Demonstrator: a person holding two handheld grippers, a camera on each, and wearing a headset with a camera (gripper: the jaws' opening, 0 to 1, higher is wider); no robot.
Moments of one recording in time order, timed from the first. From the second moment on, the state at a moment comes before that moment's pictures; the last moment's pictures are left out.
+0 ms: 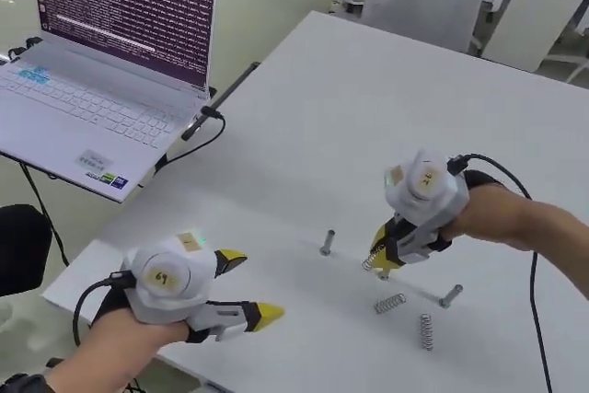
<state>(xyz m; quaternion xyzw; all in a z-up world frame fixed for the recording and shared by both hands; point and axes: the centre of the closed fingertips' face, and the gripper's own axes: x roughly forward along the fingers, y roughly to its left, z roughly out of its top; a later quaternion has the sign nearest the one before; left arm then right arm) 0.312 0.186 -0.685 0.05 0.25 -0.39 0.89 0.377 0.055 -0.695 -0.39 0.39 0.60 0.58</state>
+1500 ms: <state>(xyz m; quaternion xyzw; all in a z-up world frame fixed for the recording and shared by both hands) 0.312 0.208 -0.694 0.04 0.26 -0.36 0.89 0.439 0.097 -0.717 -0.41 0.39 0.60 0.57</state>
